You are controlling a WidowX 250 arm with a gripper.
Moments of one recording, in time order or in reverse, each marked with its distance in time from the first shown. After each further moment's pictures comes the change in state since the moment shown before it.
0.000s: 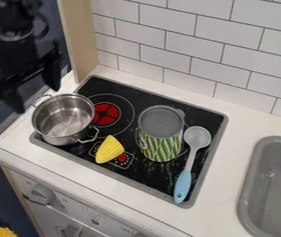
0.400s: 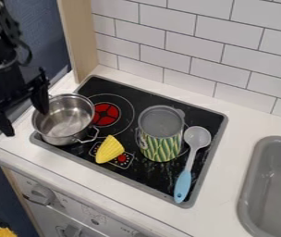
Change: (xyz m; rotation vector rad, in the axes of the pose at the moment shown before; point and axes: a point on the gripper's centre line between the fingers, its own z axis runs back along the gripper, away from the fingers) arm 0.001 0.012 -0.043 0.033 0.088 -0.029
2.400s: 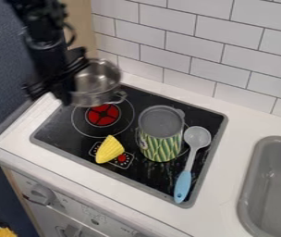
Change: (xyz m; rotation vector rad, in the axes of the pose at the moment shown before) arm -0.026 -0.068 0.025 -0.116 -0.017 -0.068
